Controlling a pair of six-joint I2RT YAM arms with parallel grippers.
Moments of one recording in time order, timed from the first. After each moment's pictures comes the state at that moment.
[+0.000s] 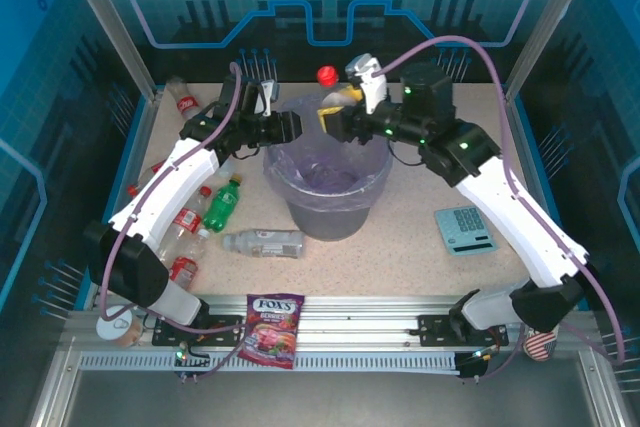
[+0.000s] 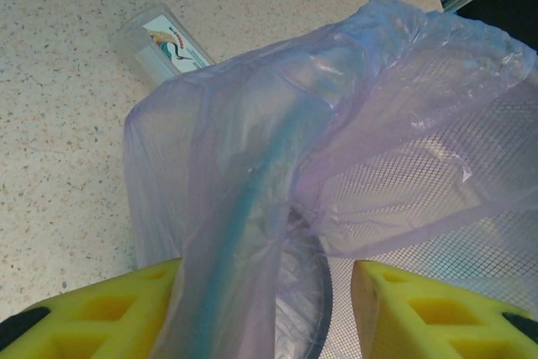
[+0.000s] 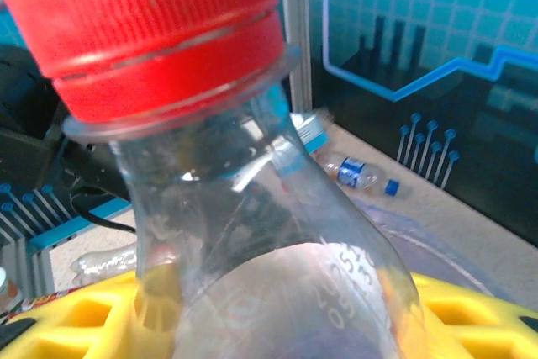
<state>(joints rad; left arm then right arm) -0.35 1.53 1.48 -0.65 0.24 -0.48 0.63 1.40 1.64 -0.51 -0.32 0.01</state>
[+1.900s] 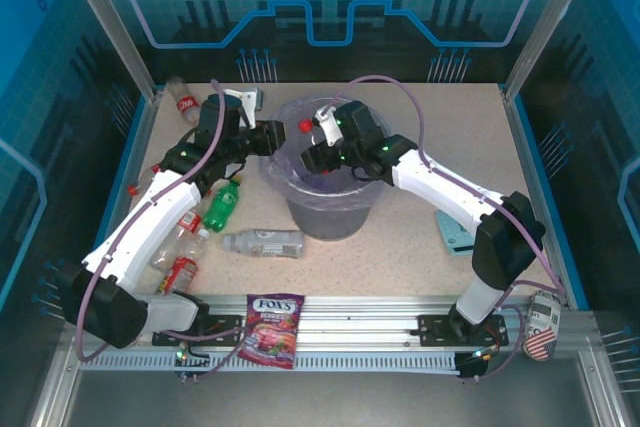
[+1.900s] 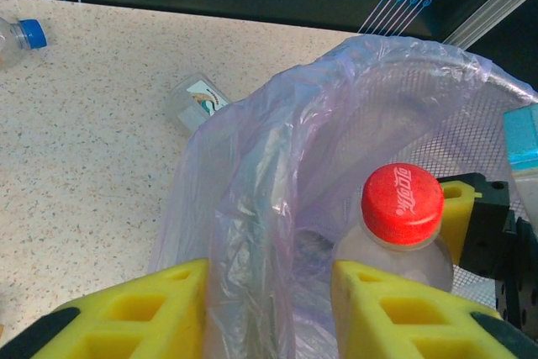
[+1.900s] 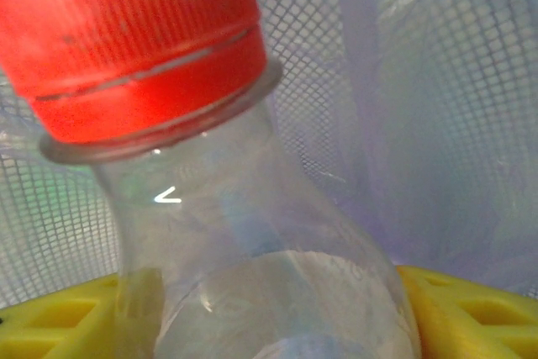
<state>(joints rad) -0.35 1.30 1.26 -0.49 0.11 -0.40 0.67 1.68 1.42 -0.41 -0.09 0.10</state>
